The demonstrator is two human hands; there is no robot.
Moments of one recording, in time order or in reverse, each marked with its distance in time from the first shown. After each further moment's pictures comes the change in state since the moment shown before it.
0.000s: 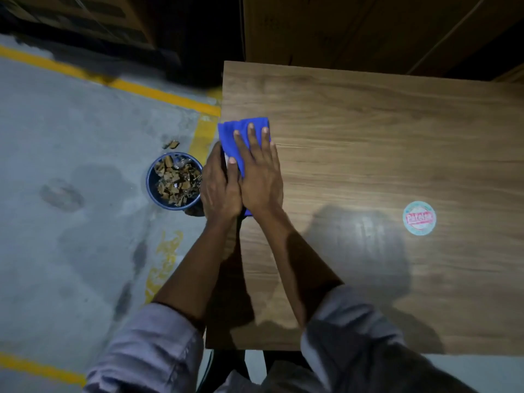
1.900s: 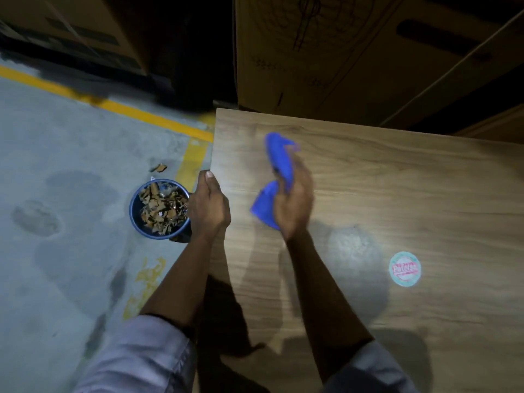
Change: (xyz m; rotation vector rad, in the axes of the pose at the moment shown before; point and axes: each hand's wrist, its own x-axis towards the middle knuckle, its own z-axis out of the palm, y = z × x) left_hand 0.070 0.024 0.014 0.032 -0.001 -0.222; right_hand 0.049 0.076 -0.035 0.376 0.344 0.254
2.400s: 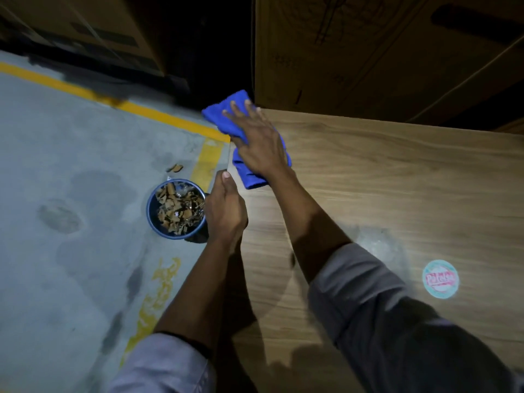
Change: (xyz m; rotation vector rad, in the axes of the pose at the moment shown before) left_hand -0.002 -0.006 0.002 -0.116 0.055 -0.088; right_hand 0.088 -0.059 0.099 -0.098 -0.503 -0.438
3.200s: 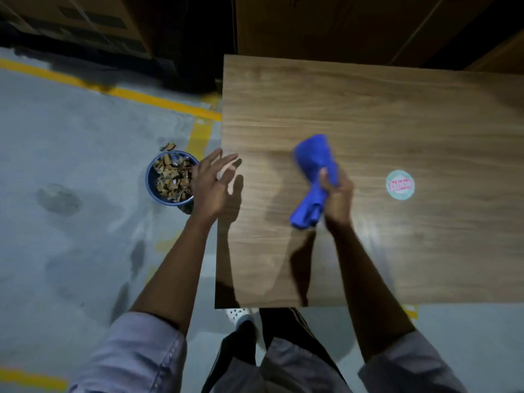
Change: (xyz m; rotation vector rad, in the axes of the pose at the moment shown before) left_hand -0.095 -0.060 -0.088 -0.067 -0.352 0.277; right_hand -0.315 -0.027 -0.058 0.889 0.540 0.803
